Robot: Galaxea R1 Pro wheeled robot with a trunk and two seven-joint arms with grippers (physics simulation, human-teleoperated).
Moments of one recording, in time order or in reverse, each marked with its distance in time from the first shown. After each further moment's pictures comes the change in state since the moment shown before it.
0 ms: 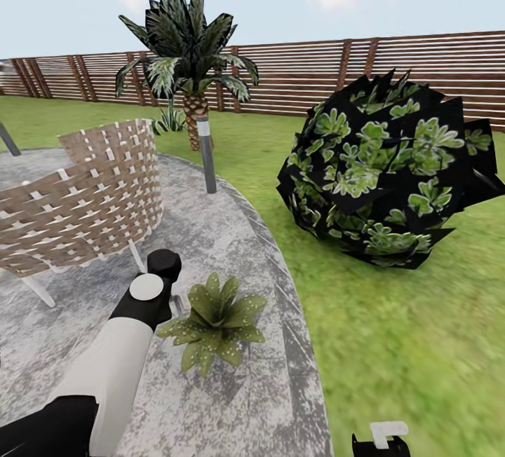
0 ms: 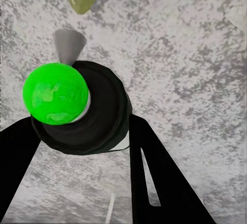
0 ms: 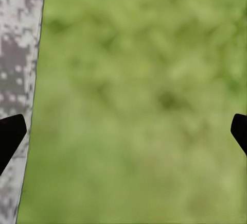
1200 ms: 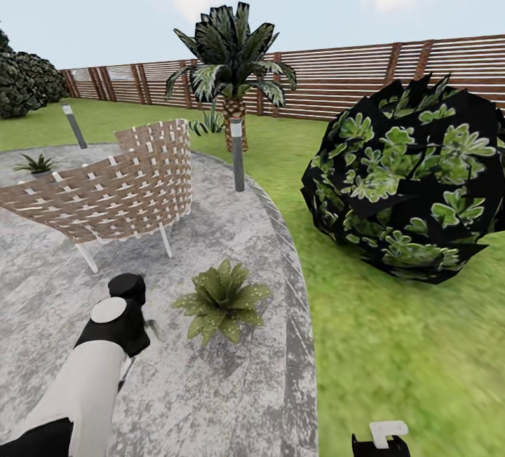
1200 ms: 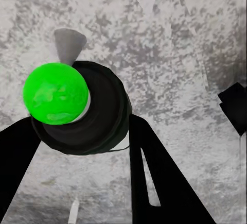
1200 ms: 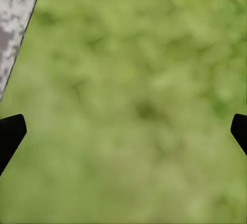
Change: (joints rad) left arm 0.097 0.081 0.241 -0.003 0.097 -0.014 0.000; right arm 0.000 0.000 0.000 -0.001 0.004 -0.002 0.004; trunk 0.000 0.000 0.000
